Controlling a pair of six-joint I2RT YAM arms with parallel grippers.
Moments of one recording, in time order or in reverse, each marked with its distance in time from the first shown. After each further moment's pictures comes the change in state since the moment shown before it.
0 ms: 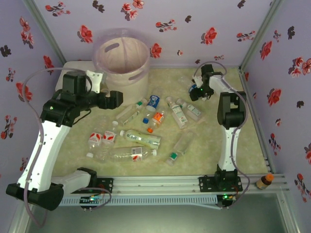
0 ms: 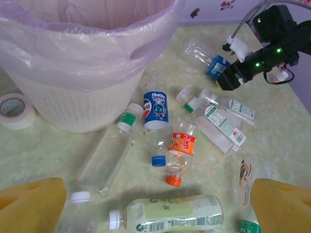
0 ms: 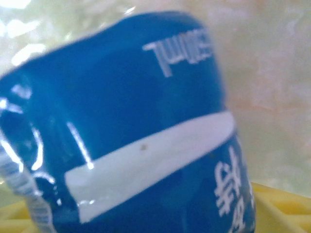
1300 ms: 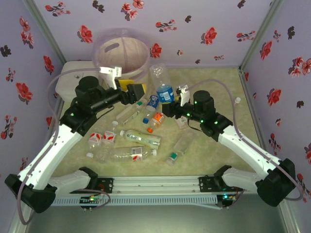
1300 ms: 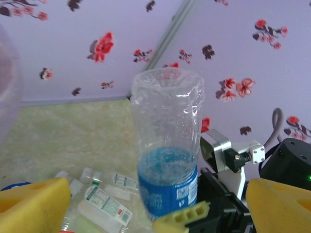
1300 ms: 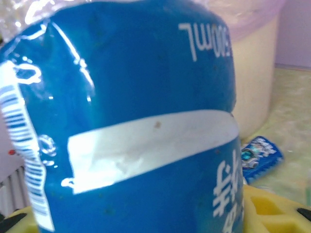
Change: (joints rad) left arm -0.260 -0.029 -0.247 0.739 0.109 -0.331; right arm 0.552 -1.168 -0.943 0.773 -0.246 0.610
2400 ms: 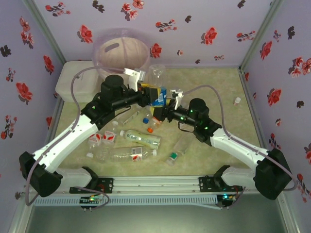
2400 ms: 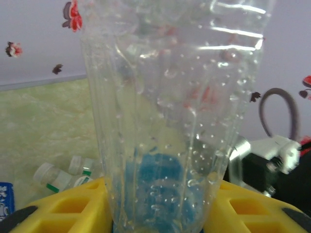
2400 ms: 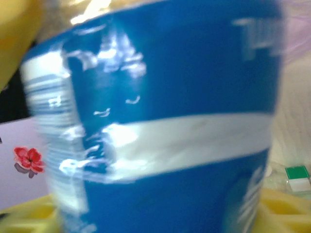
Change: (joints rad) left arm -0.125 0.178 0.050 0.019 -0.068 0.092; right arm 0.070 0.072 -0.146 0.443 -0.105 0.208
